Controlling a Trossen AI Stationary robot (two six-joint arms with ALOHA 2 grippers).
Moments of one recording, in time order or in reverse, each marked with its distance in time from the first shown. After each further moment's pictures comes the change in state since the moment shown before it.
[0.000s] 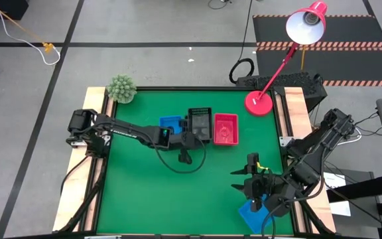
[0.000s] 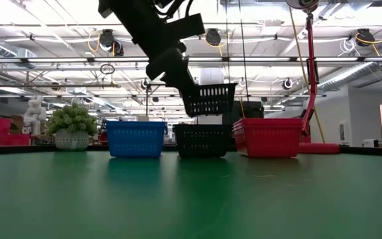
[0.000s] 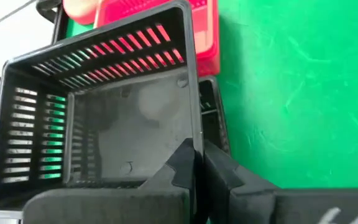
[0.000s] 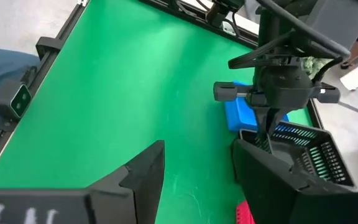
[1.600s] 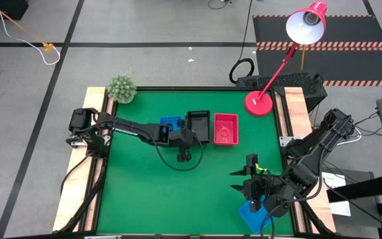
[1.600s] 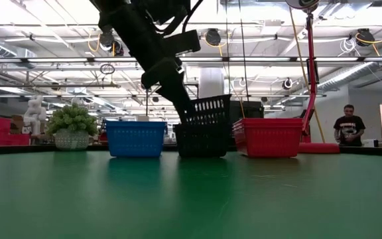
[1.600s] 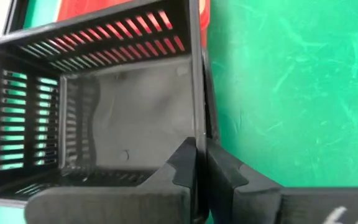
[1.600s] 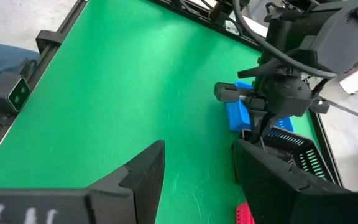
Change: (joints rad) left arm 0.050 0.002 -0.064 0.033 0.133 -0.070; right arm -0.001 0.001 -0.030 0.030 -0.003 -0.024
